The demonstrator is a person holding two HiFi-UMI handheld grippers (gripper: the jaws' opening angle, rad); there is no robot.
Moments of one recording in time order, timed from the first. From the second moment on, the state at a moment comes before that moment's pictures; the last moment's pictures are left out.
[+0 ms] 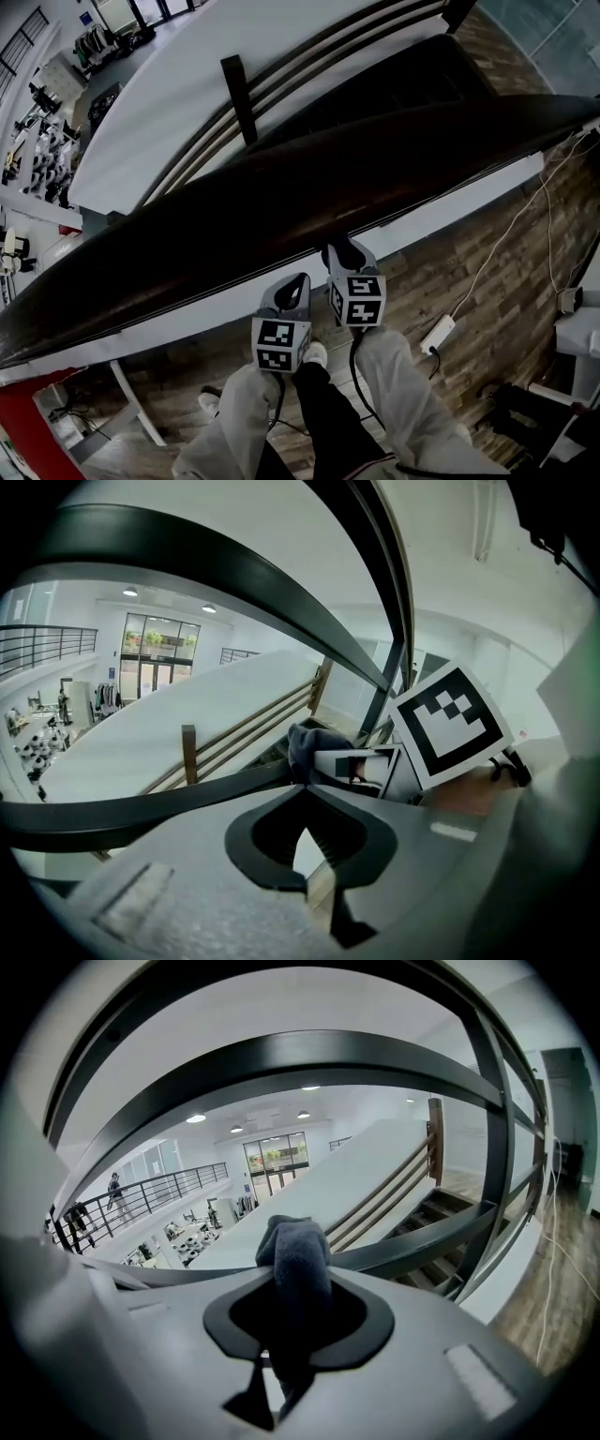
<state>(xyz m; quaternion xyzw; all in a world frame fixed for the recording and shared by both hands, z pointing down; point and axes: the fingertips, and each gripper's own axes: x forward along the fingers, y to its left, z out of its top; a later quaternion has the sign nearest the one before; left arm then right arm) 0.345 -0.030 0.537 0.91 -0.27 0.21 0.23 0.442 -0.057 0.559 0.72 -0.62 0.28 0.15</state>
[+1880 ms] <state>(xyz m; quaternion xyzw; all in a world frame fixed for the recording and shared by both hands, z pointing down) 0.427 -0.025 0.520 0.93 -0.21 0.21 0.22 0.621 -0.029 0.528 0.81 -0.52 0.26 0.12</state>
